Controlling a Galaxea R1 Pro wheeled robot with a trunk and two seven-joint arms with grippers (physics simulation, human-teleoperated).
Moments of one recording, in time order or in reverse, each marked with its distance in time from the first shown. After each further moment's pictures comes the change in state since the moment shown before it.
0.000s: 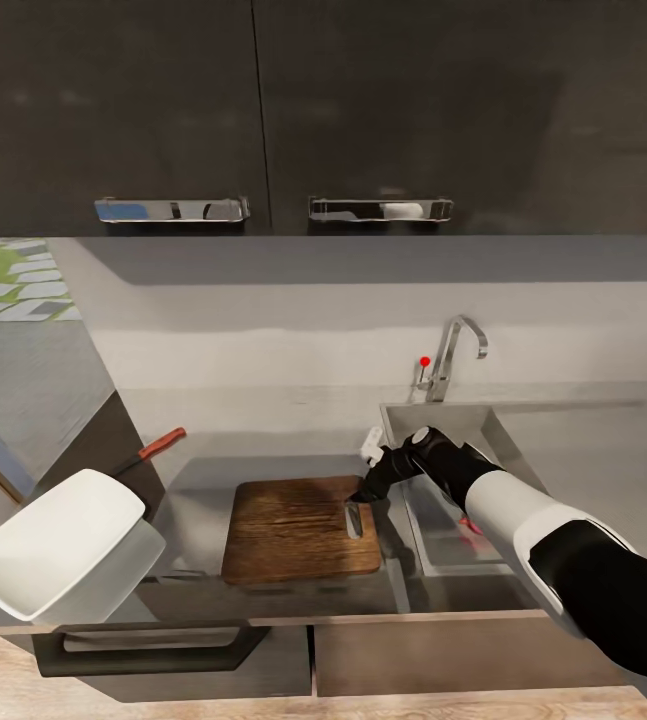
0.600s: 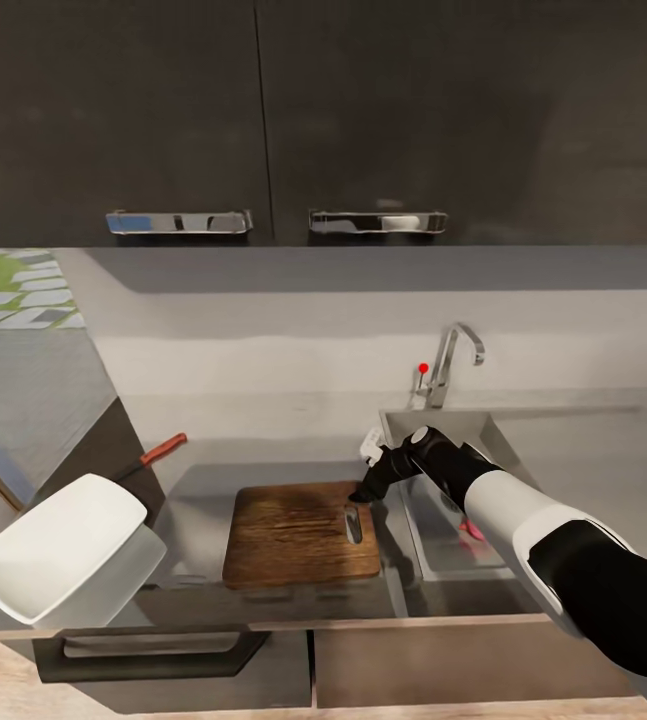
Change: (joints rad) left arm 0.000 0.001 0.000 0.000 0.000 0.000 0.000; right arm 0.000 0.002 0.000 -0.003 0.000 0.000 0.000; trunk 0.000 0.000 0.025
